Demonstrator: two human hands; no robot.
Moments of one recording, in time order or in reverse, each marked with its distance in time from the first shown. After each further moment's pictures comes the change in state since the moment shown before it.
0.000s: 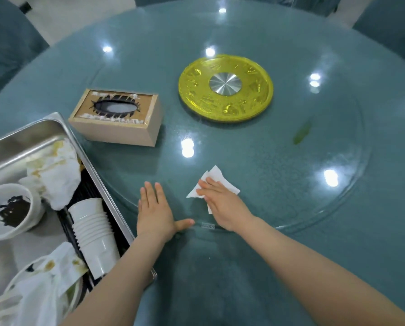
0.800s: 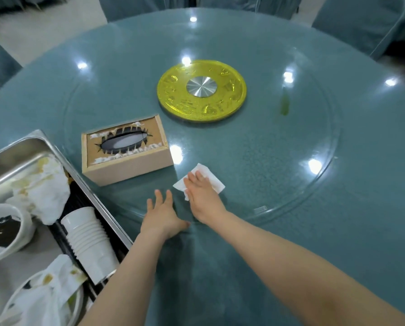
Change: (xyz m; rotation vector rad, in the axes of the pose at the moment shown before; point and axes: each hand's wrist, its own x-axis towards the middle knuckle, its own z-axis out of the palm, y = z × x) left_hand -0.003 0.017 -0.009 -0.116 -0.211 0.086; right_hand 0.016 -0.033 0.008 -0.157 0.063 0.193
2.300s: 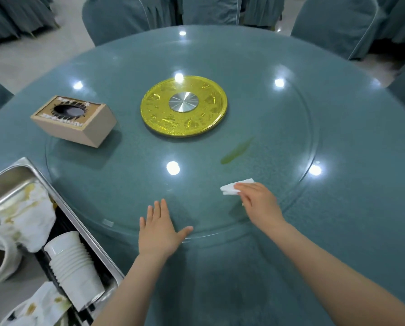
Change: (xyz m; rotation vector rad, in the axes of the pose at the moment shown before) left_hand -0.013 0.033 0.017 0.180 0.186 0.052; right_hand -0.084 0.124 -0.062 0.123 0.468 0.133
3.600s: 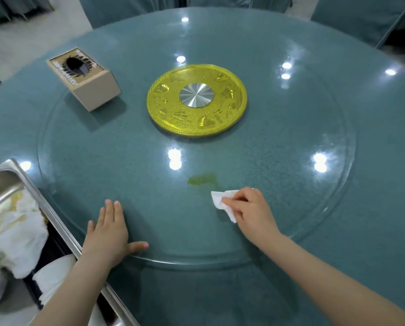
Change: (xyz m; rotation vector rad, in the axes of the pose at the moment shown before) left_hand 0.073 -0.114 -0.049 0.341 -0.123 -0.054; right_hand 0.035 -0.031 0.067 0.071 -0.120 0.040
